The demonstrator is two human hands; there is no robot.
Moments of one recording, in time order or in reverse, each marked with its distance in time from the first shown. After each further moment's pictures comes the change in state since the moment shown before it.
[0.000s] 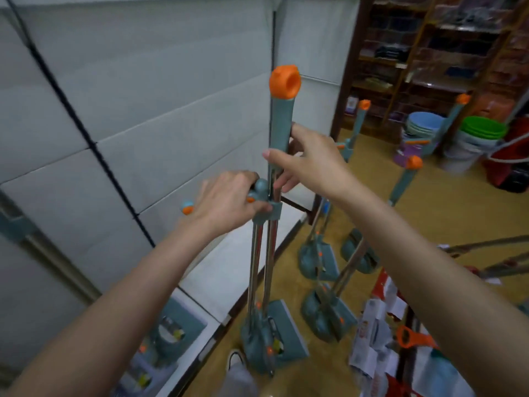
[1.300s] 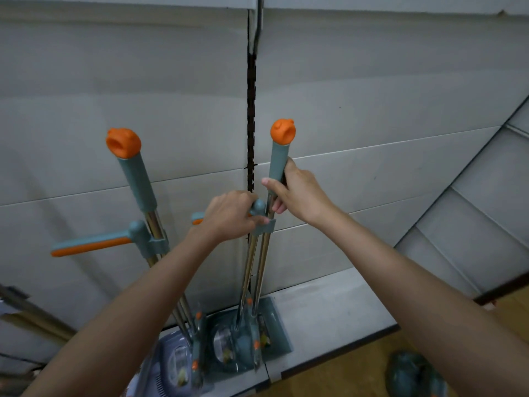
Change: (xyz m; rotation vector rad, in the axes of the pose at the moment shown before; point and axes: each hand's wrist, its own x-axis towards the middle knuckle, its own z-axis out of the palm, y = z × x) left_hand 0.030 -0.351 -0.012 0.093 0.035 -0.668; right_hand 0.272 -0.020 0.317 -0.118 -0.618 -0.277
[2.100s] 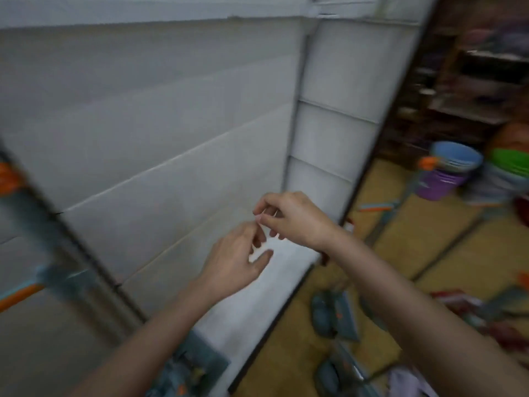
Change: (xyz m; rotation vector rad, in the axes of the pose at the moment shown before) left_hand -0.015 0.199 0.066 -0.390 -0.079 0.502; right_hand -0.157 0.080 -0.136 -0.176 0.148 0.273
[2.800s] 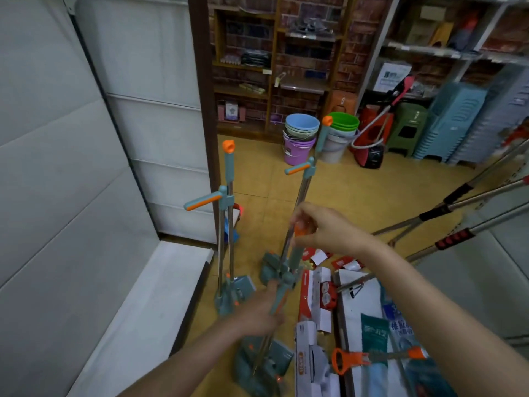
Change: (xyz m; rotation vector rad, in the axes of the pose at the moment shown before) left_hand 0.018 0.269 0.278 -0.126 -1.033 0.206; right_hand -0.291 0.240 -0.178 0.012 0.259 0.633
